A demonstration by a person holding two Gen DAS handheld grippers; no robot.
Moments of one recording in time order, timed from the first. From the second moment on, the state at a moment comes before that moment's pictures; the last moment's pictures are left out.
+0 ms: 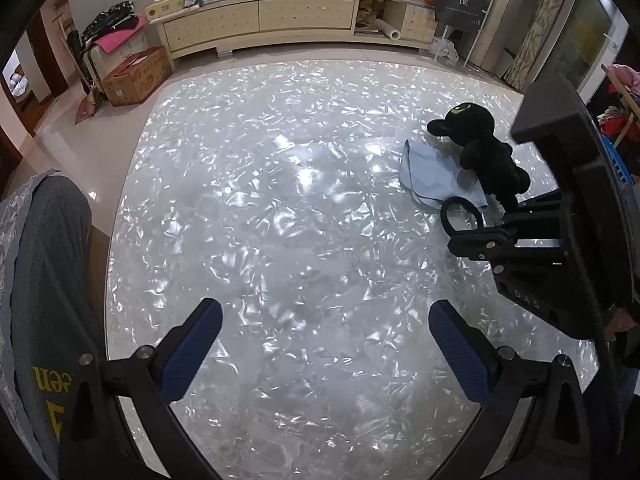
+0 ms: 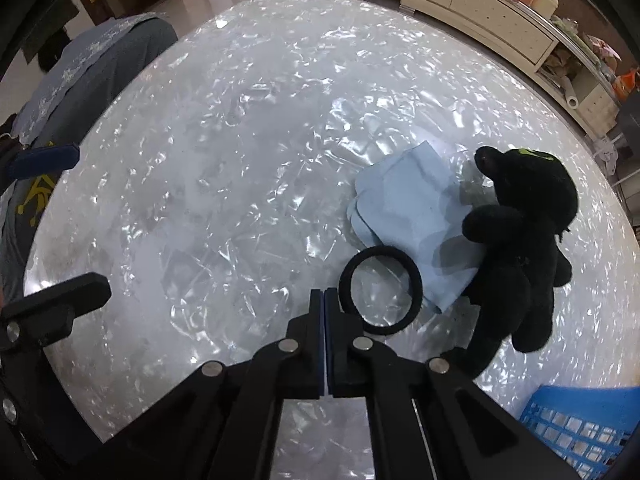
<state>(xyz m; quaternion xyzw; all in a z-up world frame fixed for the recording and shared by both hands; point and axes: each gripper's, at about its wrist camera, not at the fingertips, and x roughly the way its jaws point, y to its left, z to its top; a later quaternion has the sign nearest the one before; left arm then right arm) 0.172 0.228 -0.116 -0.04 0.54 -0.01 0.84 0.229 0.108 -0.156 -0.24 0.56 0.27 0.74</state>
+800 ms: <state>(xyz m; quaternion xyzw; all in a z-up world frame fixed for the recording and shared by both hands) 0.204 0.167 -0.074 -0.02 0.53 -0.05 0.85 0.173 -0.039 0.016 -0.18 0.48 0.28 0.81</state>
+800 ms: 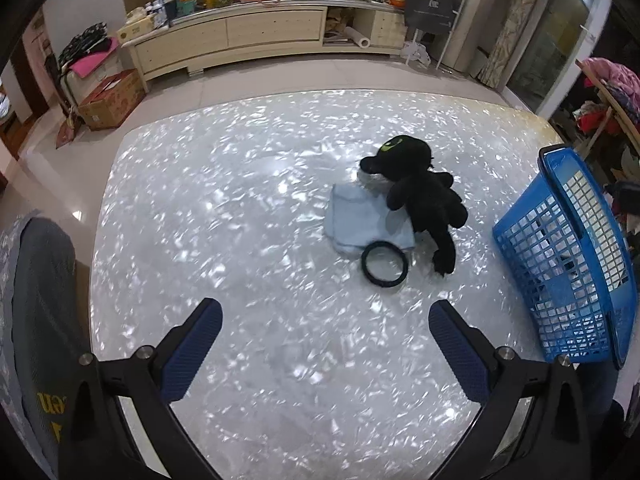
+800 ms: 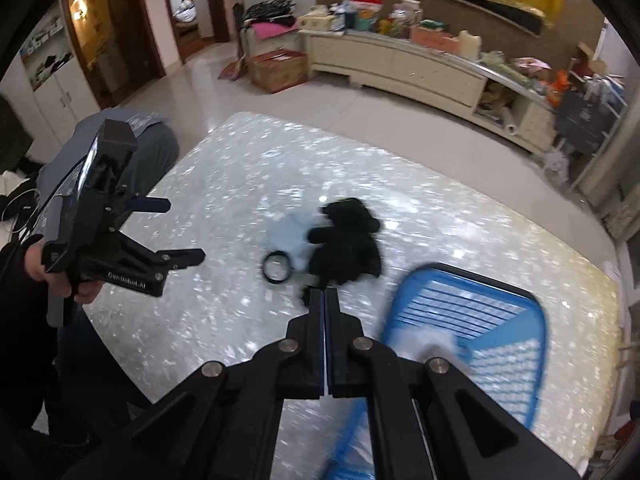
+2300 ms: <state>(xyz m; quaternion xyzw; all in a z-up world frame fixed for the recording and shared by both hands) 0.289 0.087 -0.168 0.03 0.61 -0.05 0.79 0.176 -0.198 -0.038 -0.07 0.54 0.17 0.82</state>
